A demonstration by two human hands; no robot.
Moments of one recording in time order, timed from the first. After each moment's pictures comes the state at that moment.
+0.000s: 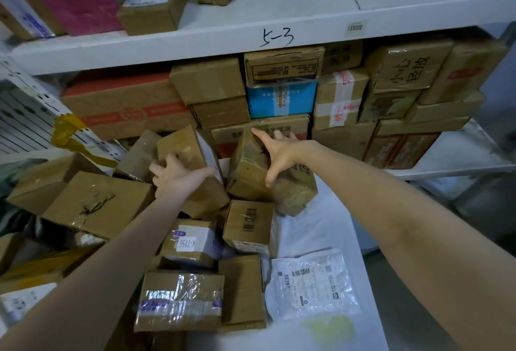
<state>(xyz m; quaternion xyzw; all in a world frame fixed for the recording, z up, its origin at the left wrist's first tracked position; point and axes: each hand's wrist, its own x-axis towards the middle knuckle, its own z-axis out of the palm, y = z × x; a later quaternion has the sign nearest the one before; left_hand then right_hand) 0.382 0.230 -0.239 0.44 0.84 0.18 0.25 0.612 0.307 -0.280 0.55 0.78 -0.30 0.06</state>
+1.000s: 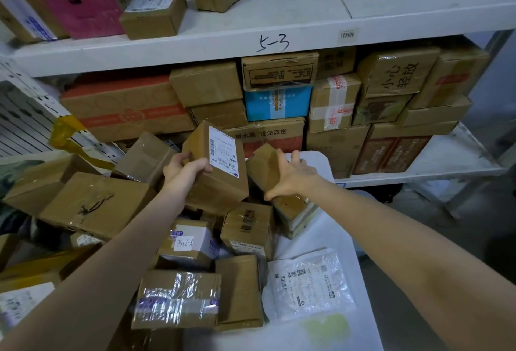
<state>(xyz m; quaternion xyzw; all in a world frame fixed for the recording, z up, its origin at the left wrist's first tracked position) 0.395 0.213 -0.228 0.36 0.74 0.37 0.43 0.616 0.249 -0.308 0.66 0.71 -0.24 0.05</state>
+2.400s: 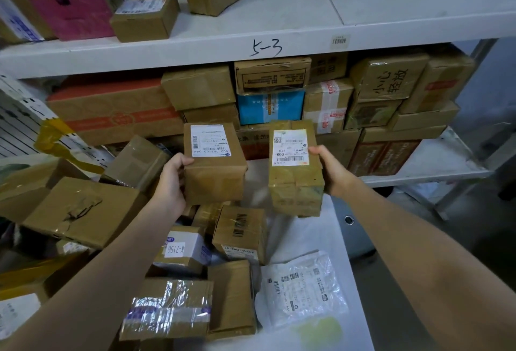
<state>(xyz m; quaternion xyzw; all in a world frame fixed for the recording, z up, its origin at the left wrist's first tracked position) 0.401 0.211 -0.232 0.22 0.63 0.47 0.57 0.704 0.255 -0.333 0.56 0.28 -0.69 -0.36</state>
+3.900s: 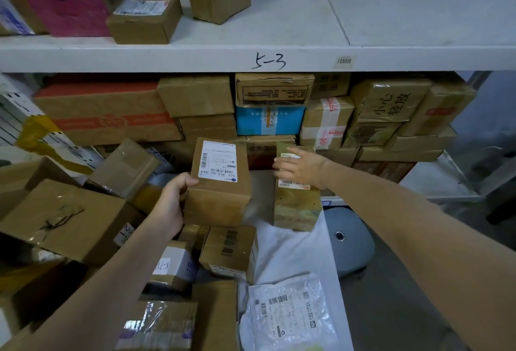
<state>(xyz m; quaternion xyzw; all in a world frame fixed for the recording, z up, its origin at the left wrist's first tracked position) 0.400 0.225 -0.263 0.25 0.62 0.42 0.61 0.698 0.319 -0.299 0.27 0.86 0.25 0.35</state>
